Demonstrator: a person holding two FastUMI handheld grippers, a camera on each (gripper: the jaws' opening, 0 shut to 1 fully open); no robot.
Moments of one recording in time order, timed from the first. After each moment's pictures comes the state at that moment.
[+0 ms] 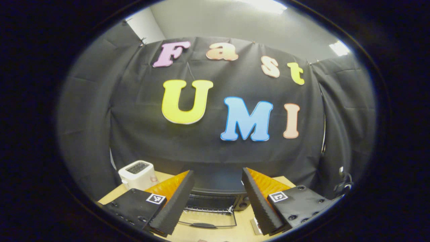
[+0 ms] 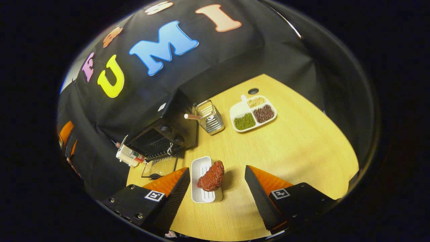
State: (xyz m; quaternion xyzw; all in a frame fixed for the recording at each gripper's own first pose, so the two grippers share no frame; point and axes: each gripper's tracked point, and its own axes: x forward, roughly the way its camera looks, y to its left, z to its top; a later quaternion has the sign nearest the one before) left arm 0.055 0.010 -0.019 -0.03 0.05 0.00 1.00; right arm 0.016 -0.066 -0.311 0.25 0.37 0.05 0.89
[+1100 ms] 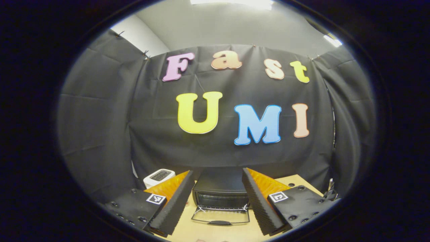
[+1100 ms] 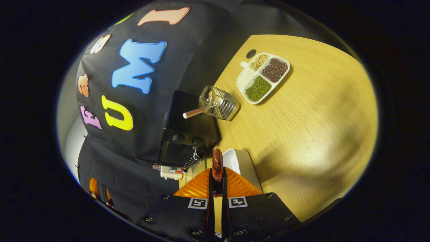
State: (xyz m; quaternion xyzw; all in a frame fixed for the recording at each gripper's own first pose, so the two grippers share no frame) left arm 0.007 0.022 0.001 0.02 0.05 0.05 1.00; right arm 0.045 -0.030 -0.307 0.48 0.38 0.13 0.79
